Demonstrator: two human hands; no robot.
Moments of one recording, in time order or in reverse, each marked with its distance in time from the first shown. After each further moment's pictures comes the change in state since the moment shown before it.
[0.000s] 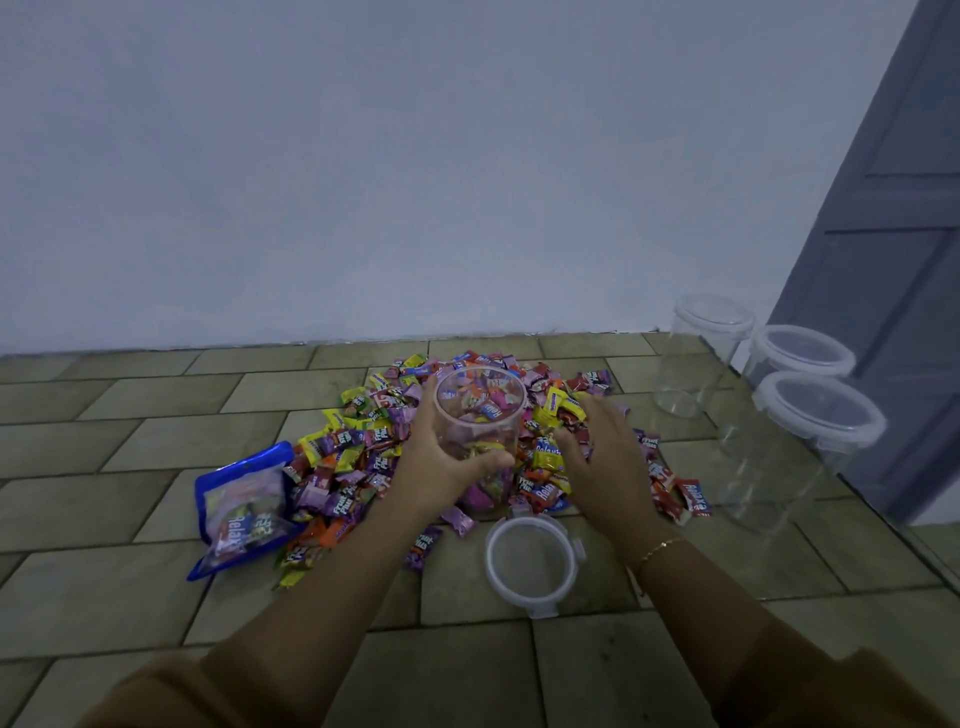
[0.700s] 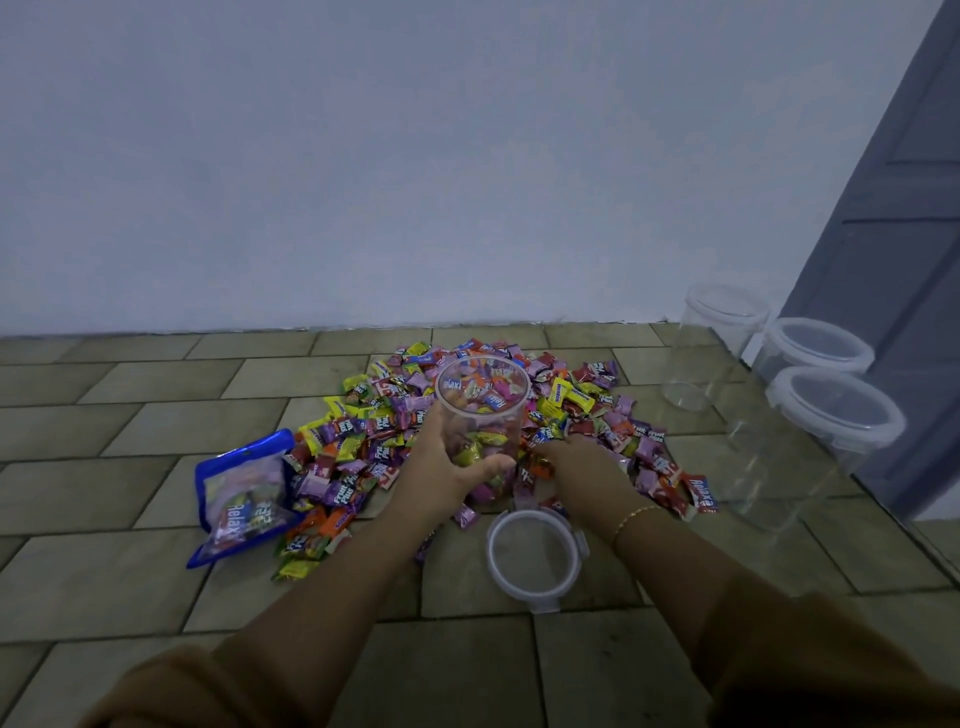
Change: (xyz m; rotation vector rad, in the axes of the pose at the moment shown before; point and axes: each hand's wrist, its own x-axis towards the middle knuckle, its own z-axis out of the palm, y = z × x) left_hand 0.000 -0.019 0.005 0.031 -0.012 -0.016; right_hand 0.015 0.003 0.023 -0.486 -0.536 -0.037
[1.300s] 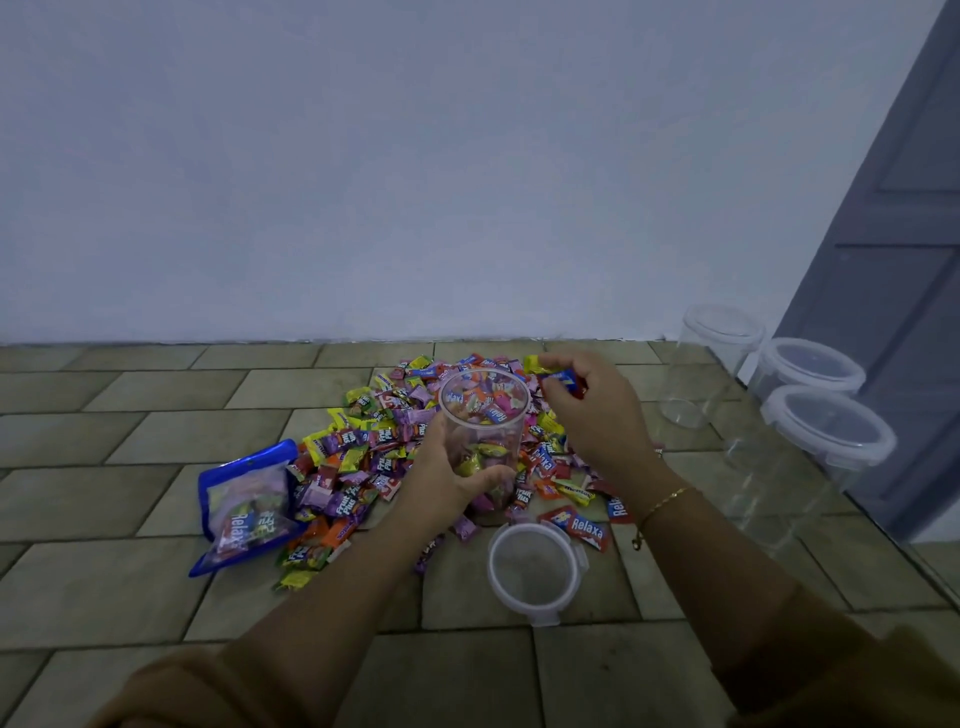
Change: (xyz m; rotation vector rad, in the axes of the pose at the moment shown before) left_hand 0.003 0.001 -0.003 0.018 -0.017 0.015; right_hand -0.024 -0.036 -0.083 0.736 0.573 -0.123
